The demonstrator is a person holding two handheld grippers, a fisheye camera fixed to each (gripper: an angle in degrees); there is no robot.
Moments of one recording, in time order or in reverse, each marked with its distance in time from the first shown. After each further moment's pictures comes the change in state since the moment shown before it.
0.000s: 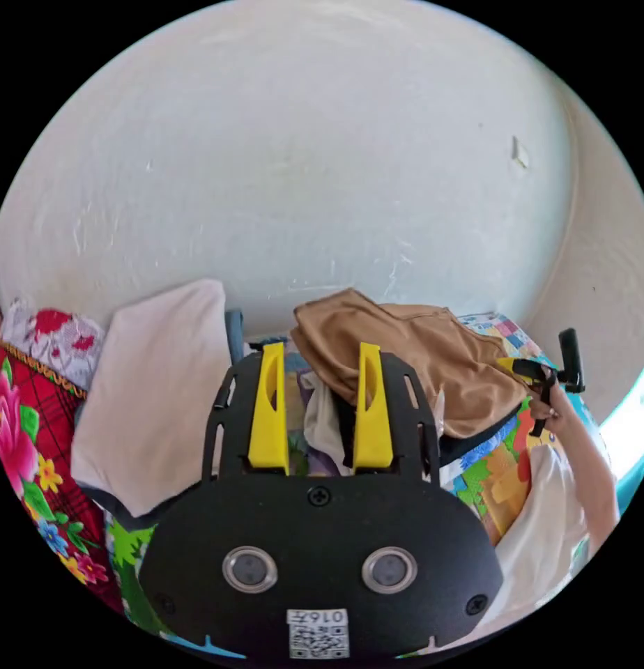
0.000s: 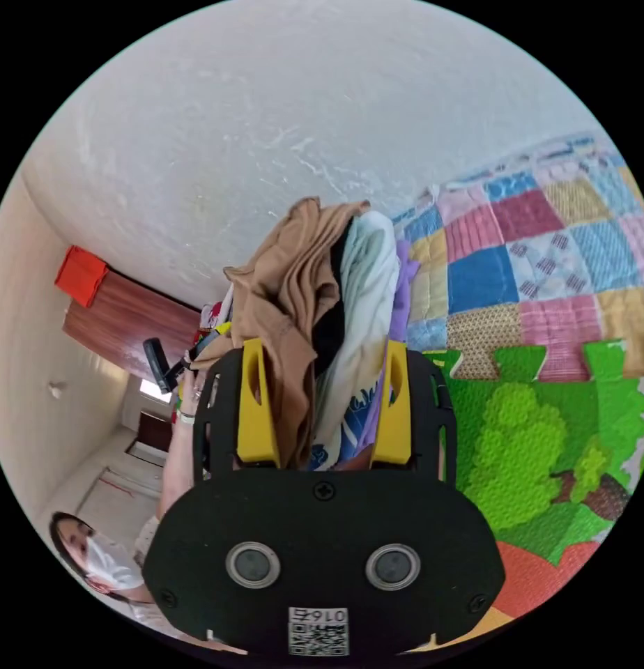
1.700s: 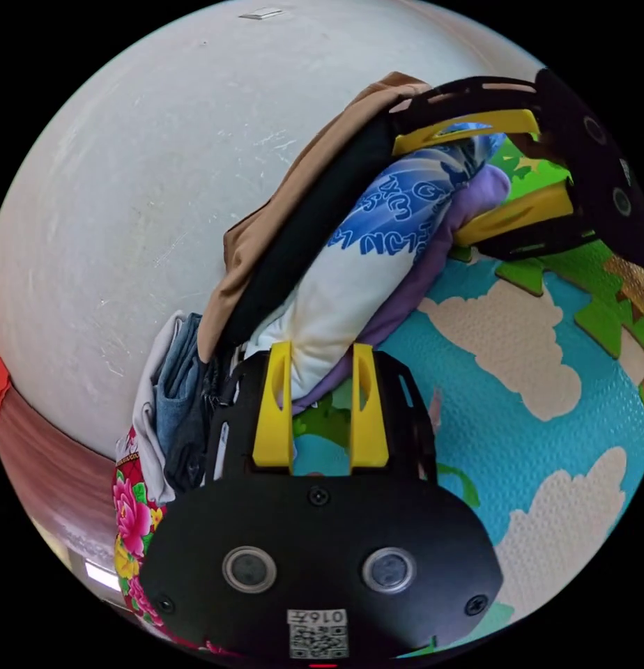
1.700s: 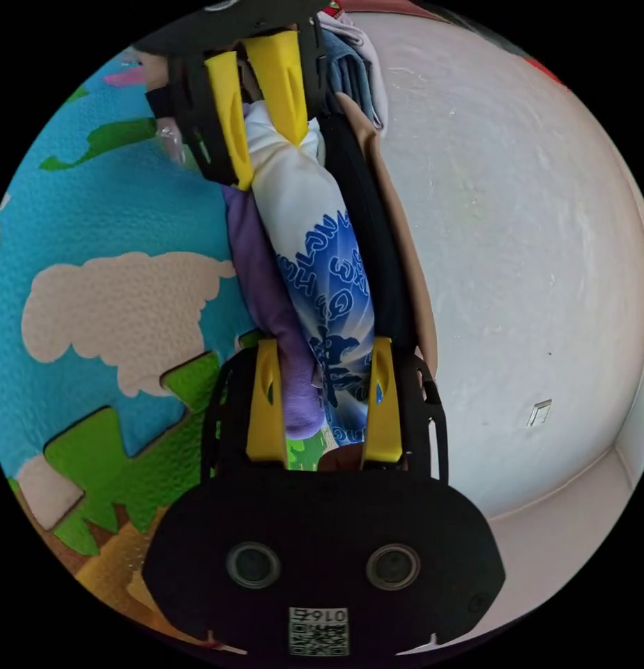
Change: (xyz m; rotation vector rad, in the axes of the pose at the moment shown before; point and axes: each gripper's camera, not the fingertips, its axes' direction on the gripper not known) left arm 0.236 0.065 -0.209 -0.108 -0.491 0.705; right arm -0.503 0.317 0.301 0.327 2.253 -2.000
